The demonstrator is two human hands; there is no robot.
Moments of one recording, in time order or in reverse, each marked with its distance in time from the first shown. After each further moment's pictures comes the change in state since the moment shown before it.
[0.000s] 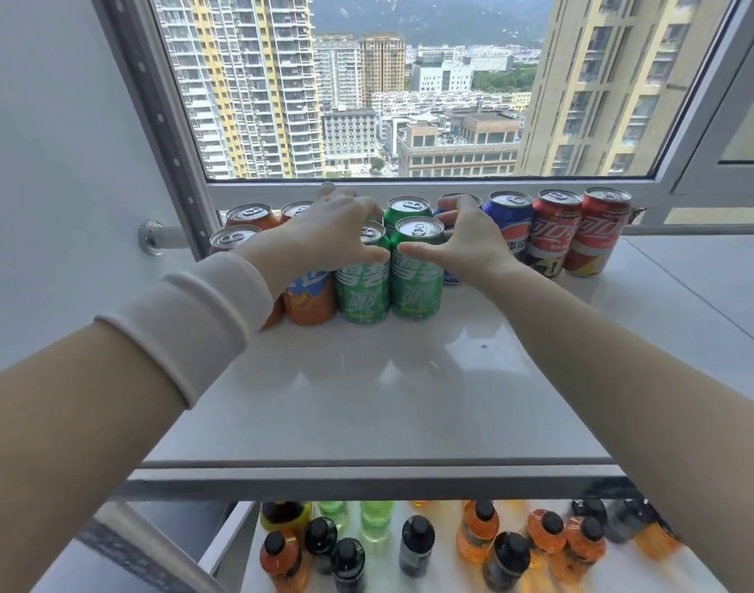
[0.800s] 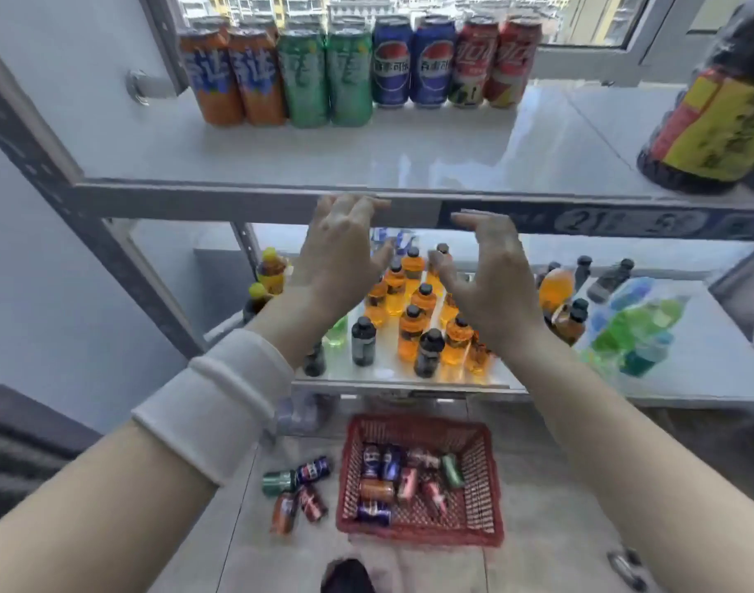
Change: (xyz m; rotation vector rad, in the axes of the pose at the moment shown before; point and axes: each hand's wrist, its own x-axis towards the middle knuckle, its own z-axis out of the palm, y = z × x) left_hand -0.238 0.194 0.124 -0.208 0.386 -0.085; right_hand -0.326 0.082 -0.071 -0.173 0.166 -0.232
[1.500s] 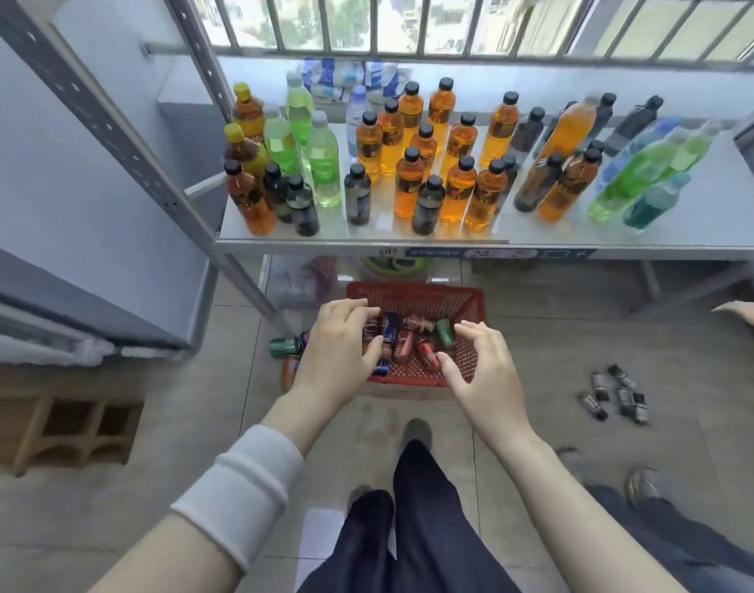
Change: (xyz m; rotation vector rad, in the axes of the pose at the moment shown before) left_hand -0.282 -0.002 0.093 -0.113 -0.433 -0.228; right_hand -0.304 0.039 0.032 0.043 -0.378 0.508
